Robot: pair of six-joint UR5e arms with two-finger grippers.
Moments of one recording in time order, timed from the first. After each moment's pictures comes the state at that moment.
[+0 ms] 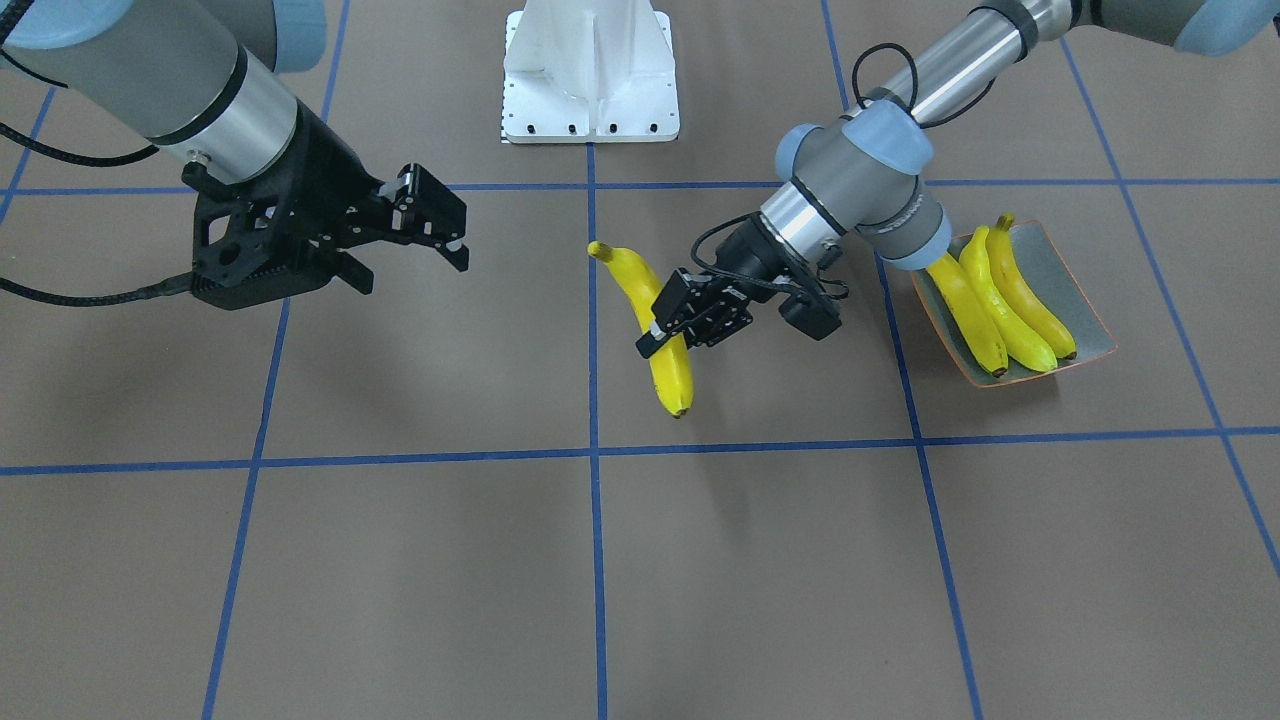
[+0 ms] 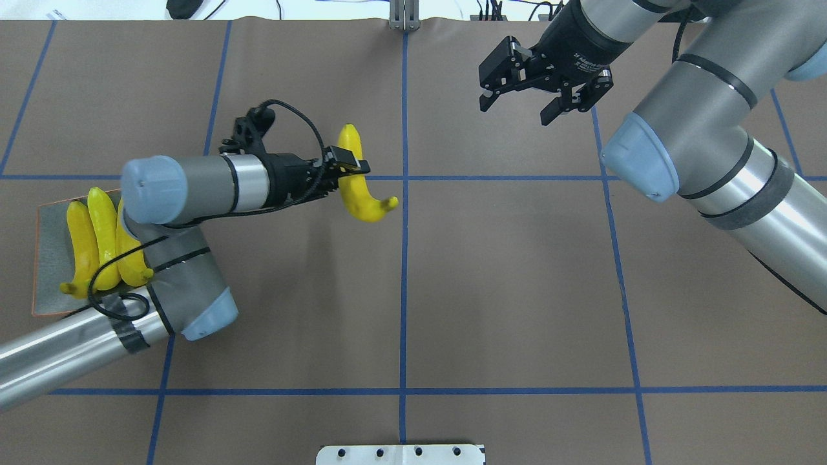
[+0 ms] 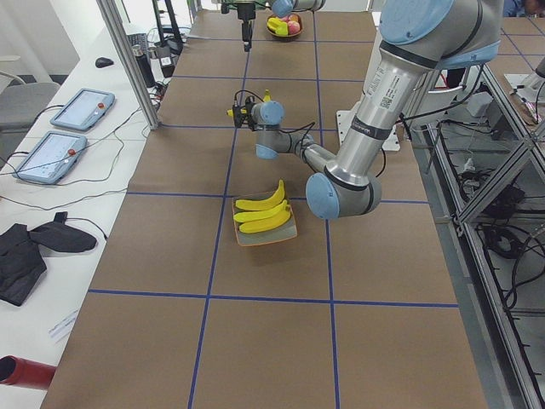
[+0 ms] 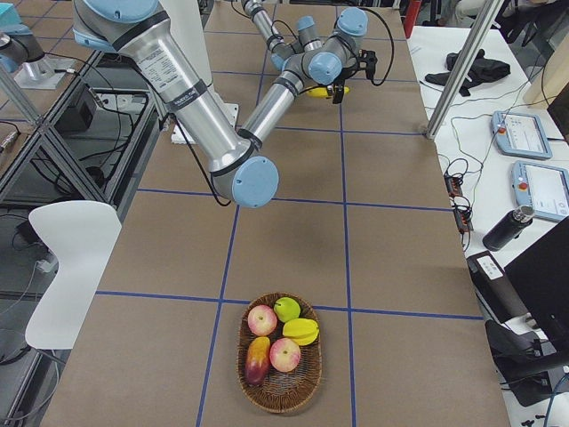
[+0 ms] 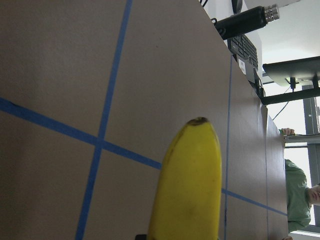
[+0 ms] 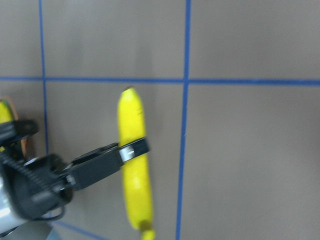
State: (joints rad) left arm -0.65 -2.08 -1.42 -2.85 -1.79 -1.75; right arm 0.96 -0.91 1.81 -1.59 2.32 1.03
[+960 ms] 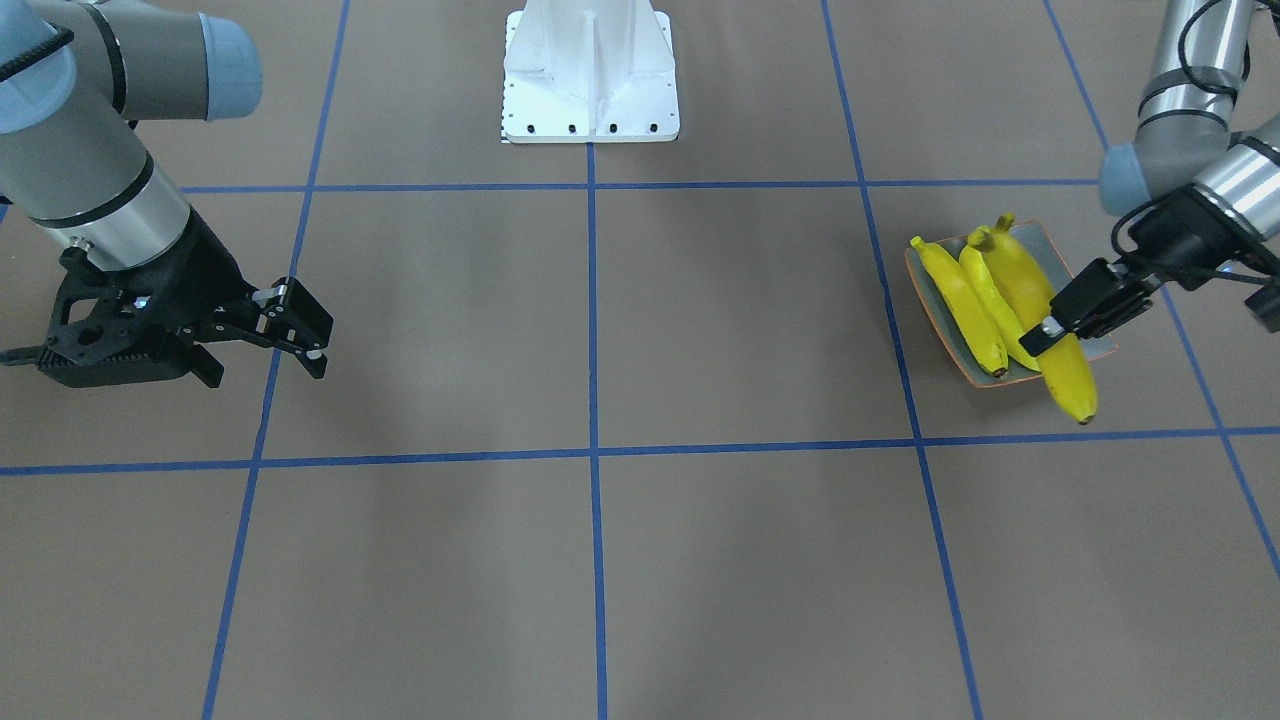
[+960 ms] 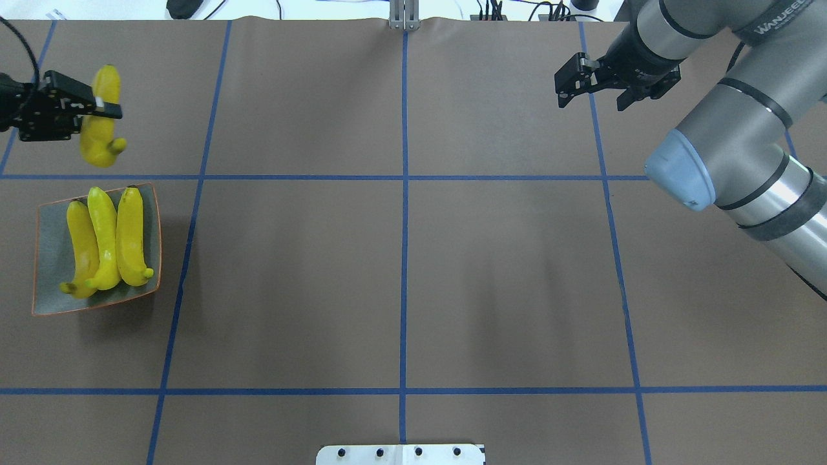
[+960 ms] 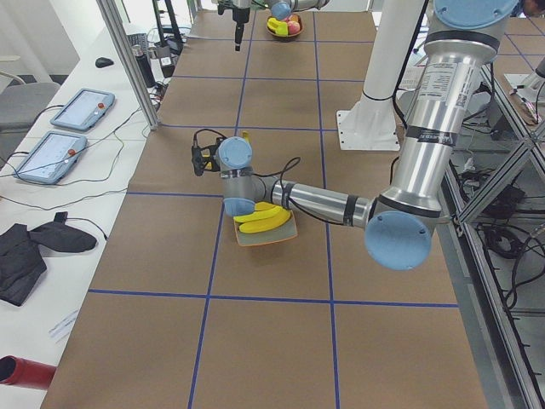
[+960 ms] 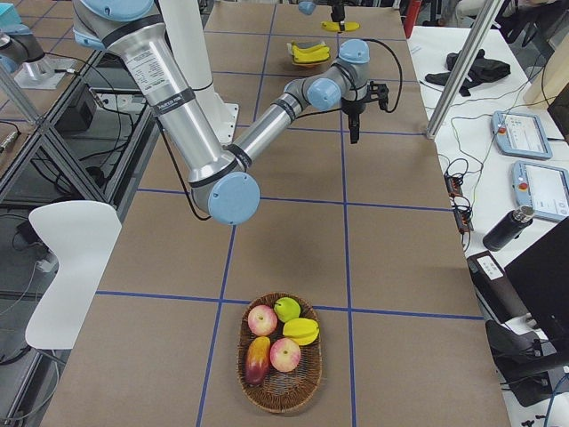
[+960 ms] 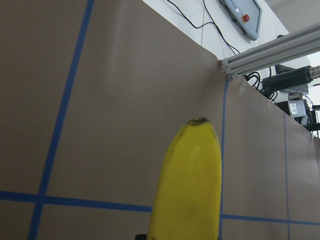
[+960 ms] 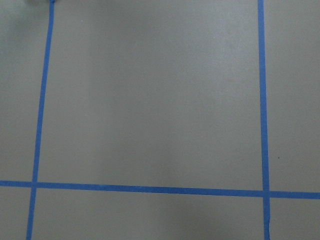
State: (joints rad) left arm -1.19 -1.72 -1.51 -2.85 -2.40 -1.55; right arm 0.99 -1.04 1.80 -1.60 2.14 0.88
